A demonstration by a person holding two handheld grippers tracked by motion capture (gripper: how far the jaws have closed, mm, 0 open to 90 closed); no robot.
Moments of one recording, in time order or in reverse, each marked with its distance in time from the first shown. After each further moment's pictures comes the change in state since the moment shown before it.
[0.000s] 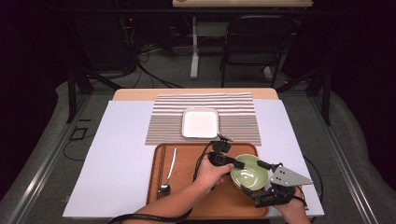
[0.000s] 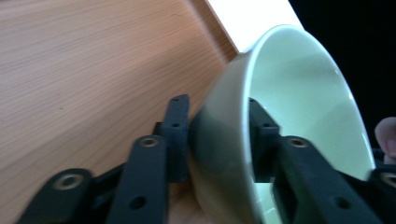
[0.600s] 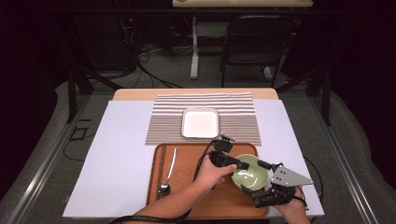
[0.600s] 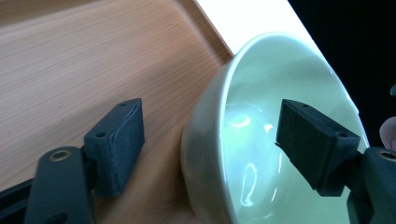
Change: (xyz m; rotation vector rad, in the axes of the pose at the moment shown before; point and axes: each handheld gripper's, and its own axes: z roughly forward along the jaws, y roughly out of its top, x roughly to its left) left arm -0.007 0.002 -0.003 -0.019 0.050 0.036; right arm 0.000 0.000 -0.001 -0.004 -0.001 0.001
